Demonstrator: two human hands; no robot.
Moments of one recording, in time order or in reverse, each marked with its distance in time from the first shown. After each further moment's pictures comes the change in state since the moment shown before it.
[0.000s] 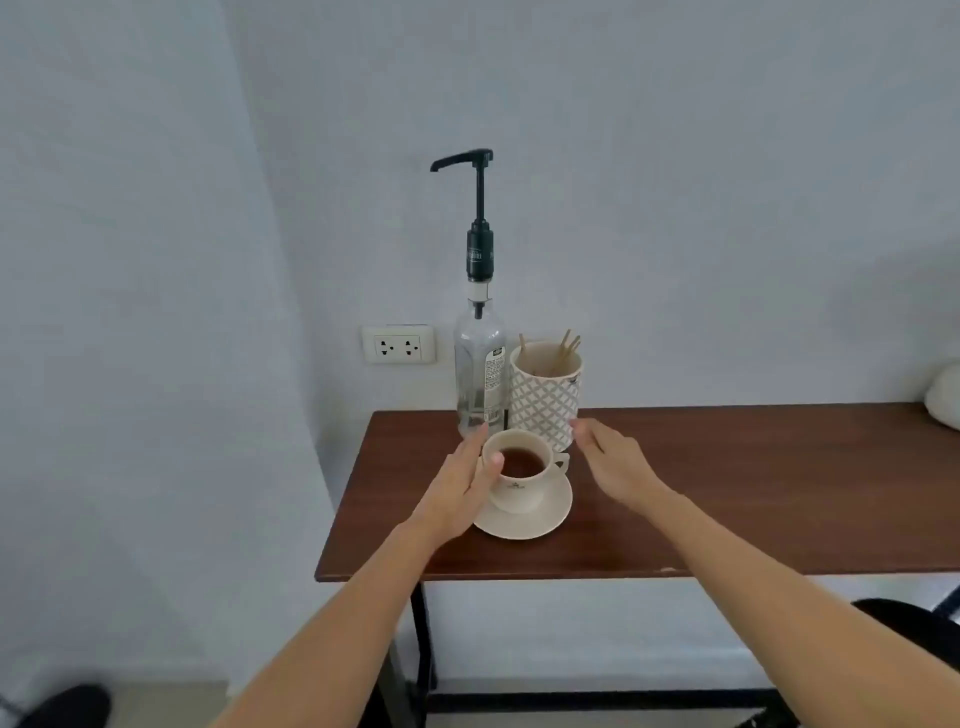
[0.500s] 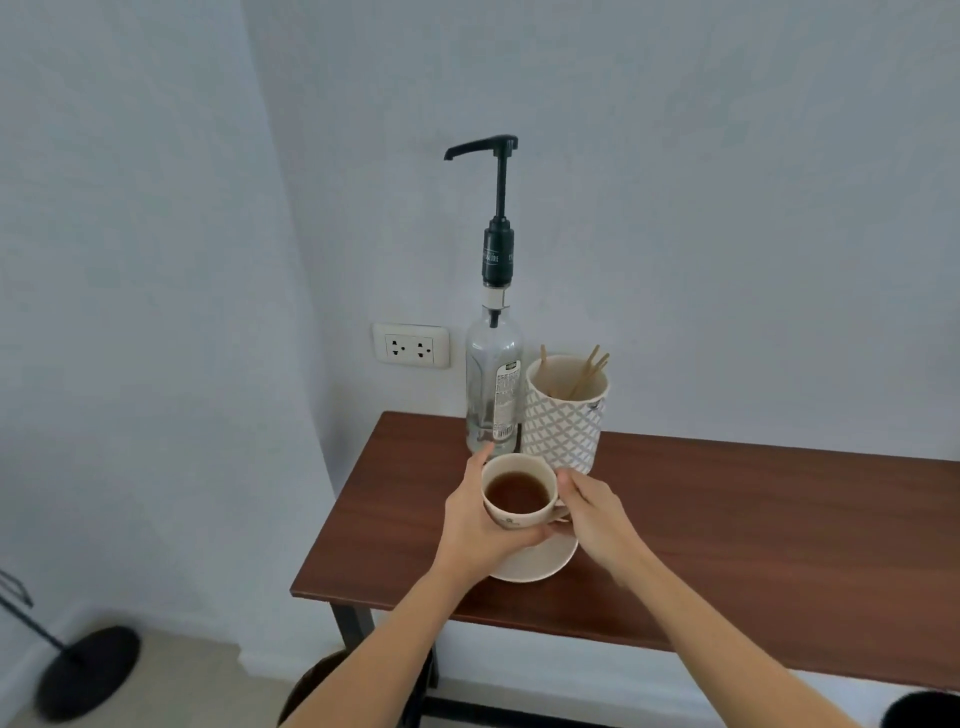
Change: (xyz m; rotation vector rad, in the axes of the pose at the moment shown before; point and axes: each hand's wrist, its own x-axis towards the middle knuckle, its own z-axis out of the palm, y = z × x) left_hand 0.016 -0.001 0.048 -0.121 0.347 -0.100; right_hand 0.020 0.012 0.038 0.453 -0.118 0.079
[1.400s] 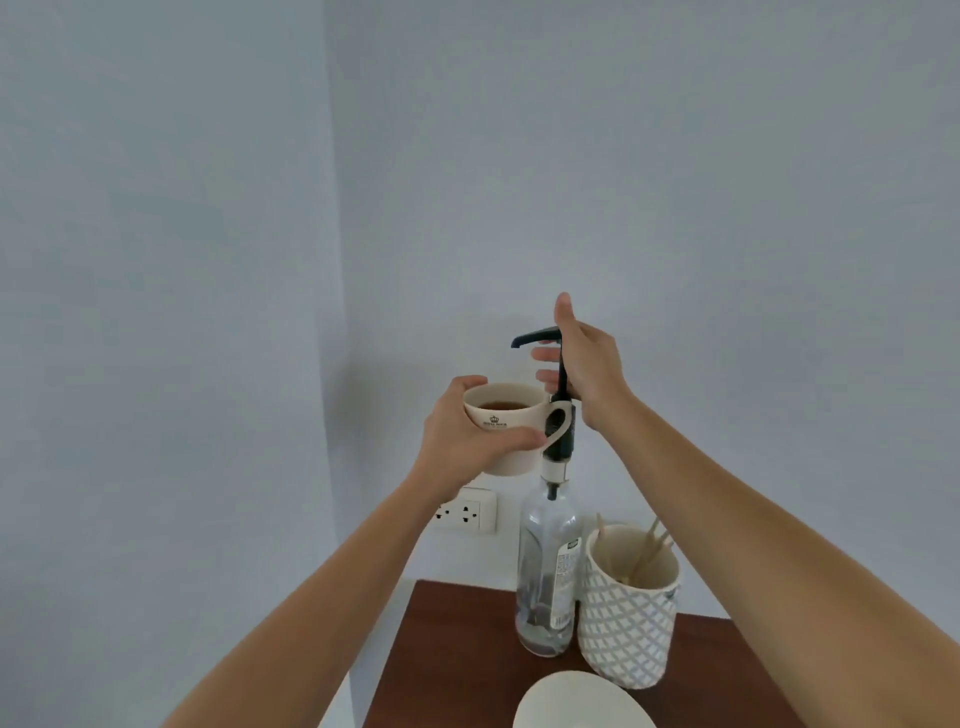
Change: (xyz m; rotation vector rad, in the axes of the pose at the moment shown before) left_hand 0.171 0.159 -0.155 -0.145 0.108 0.060; right_hand 0.116 -0.312 0.007 0.286 0.223 -0.294
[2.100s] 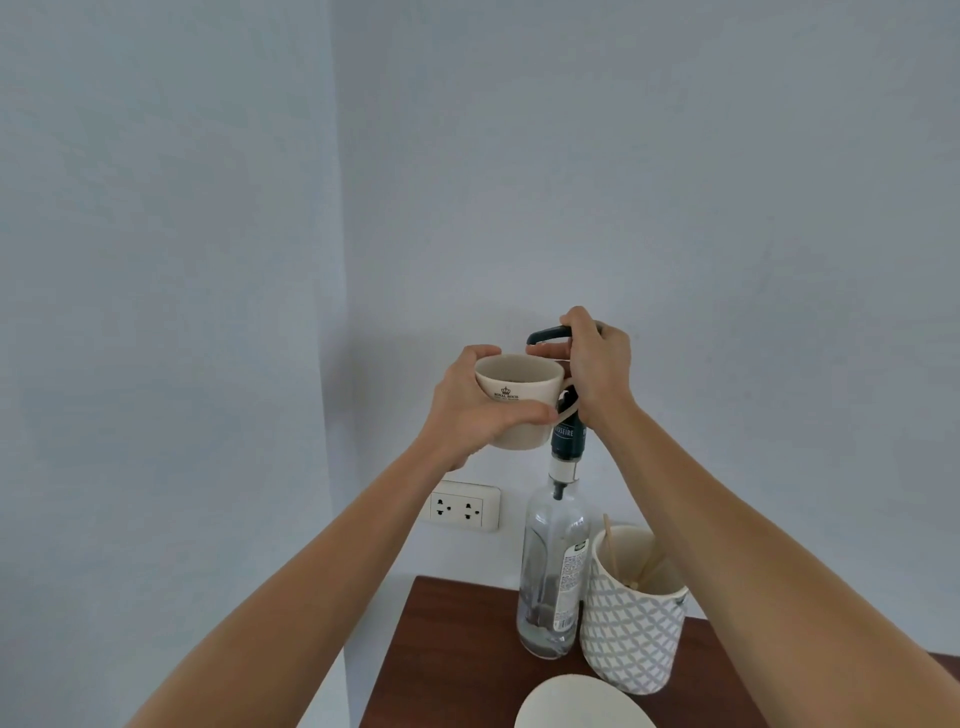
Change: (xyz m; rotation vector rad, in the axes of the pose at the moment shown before) left_hand 0.024 0.013 -0.001 -0.024 -0.037 0.005; right_hand 0.011 0.013 0.013 0.123 0.096 -0.055
